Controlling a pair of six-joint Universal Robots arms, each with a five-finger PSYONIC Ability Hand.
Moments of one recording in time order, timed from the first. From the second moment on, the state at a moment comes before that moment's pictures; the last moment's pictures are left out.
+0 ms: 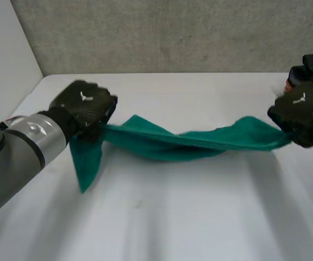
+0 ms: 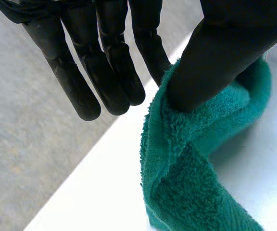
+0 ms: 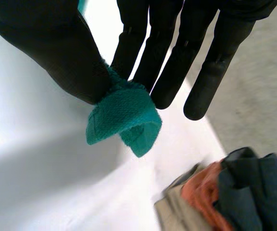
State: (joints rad) left arm 4.27 -1.70 -1.49 2.98 -1.40 3.65; right arm 1.72 -1.47 1.36 0.59 1.33 2.25; left_hand 1.13 1.20 1.19 1.20 0.98; right_hand 1.09 1.16 1.18 1.20 0.97
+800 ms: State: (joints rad) left arm 4.28 -1.88 -1.38 3.60 -1.57 3.87; right arm 1.80 -1.27 1.25 -0.33 1.41 2.81; left_hand 1.13 1.20 1.20 1.20 1.00; right_hand 1.09 1.17 1.18 1.20 0.99
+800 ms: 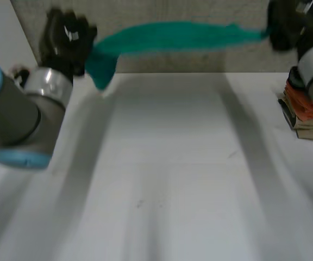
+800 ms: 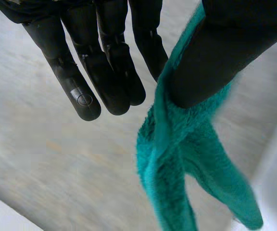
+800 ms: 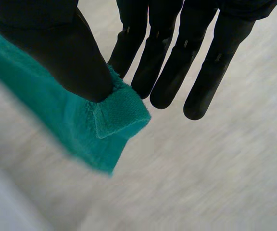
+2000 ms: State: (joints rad) left arm 4.80 -1.93 -1.93 3.40 -1.01 3.83; right arm 1.71 -1.11 1.60 -0.17 1.36 2.60; left_hand 0.57 0.57 0.57 0.56 0.38; right_hand 1.09 1.17 1.19 1.20 0.99
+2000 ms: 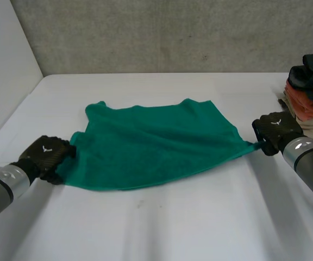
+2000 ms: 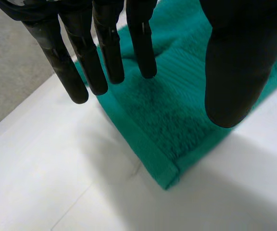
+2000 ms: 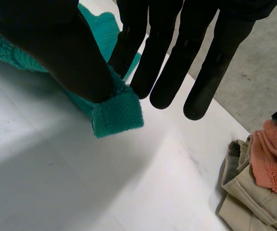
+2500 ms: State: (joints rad) left arm 4.79 -2.06 -1.86 3.45 -1.02 3.99; right arm 1.71 -1.10 1.62 -0.19 1.36 2.60; left_hand 0.57 0.56 0.57 0.56 0.38; right_hand 1.09 1.17 1.19 1.20 0.99
